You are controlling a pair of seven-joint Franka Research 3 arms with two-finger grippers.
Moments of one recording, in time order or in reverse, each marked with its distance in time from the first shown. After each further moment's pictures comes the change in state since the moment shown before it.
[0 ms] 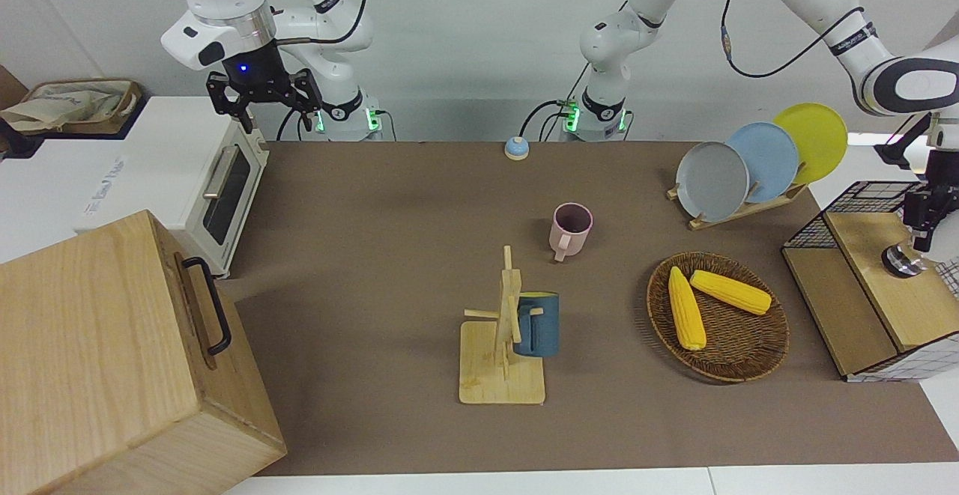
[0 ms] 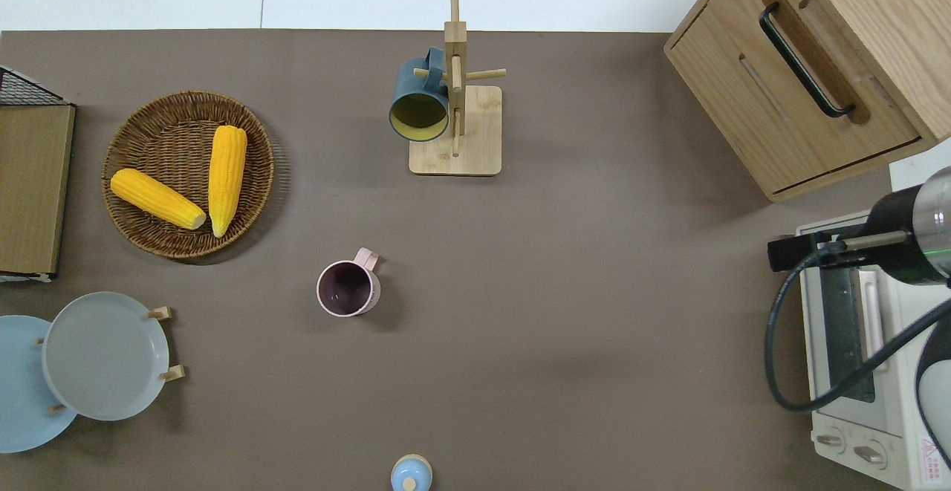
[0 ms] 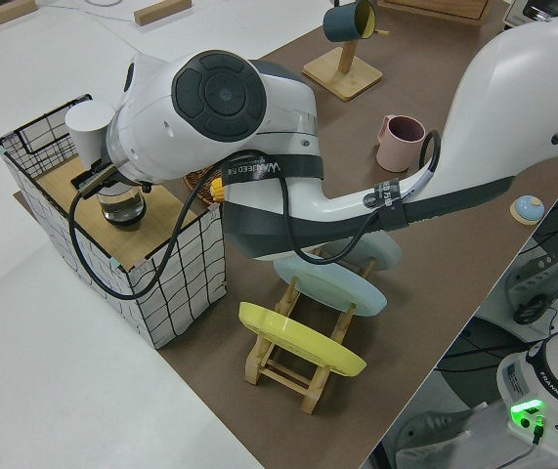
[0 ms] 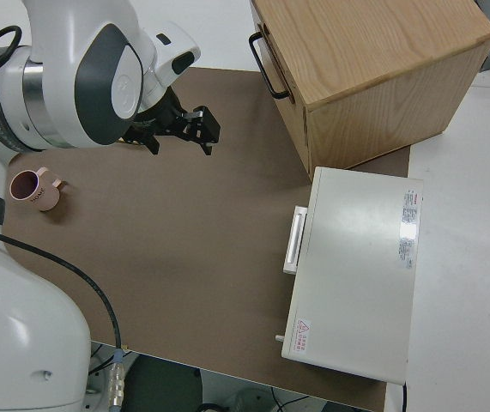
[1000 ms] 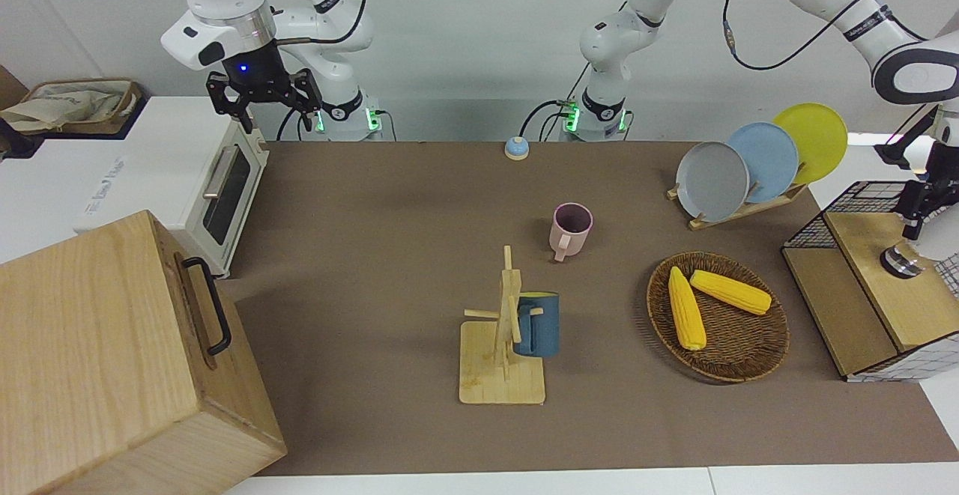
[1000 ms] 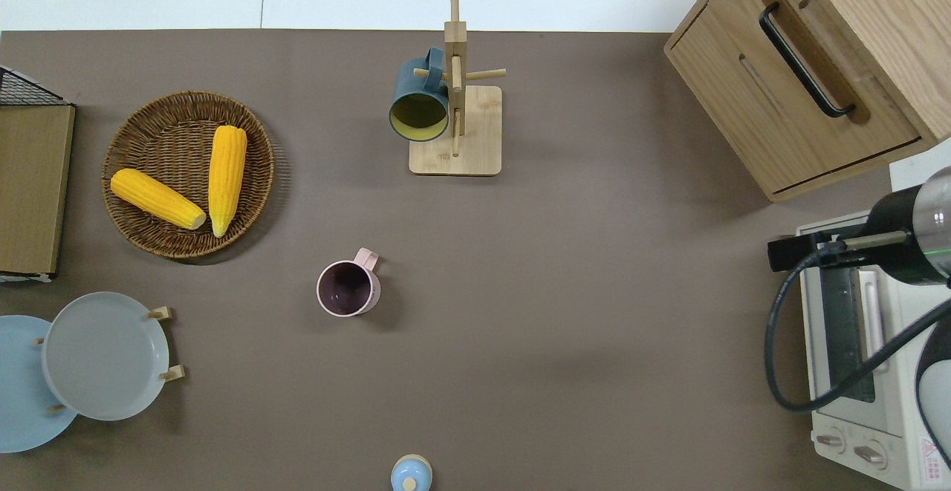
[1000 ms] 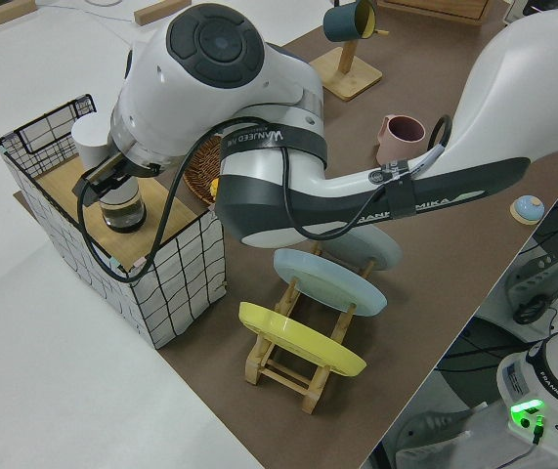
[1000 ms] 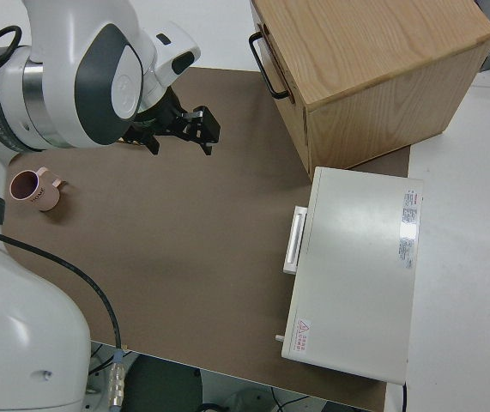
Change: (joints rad) left arm -0.008 -0.035 0.000 0.030 0.276 -0.128 -0.268; right arm 0.000 0.000 0.000 0.000 0.000 0.000 0.000
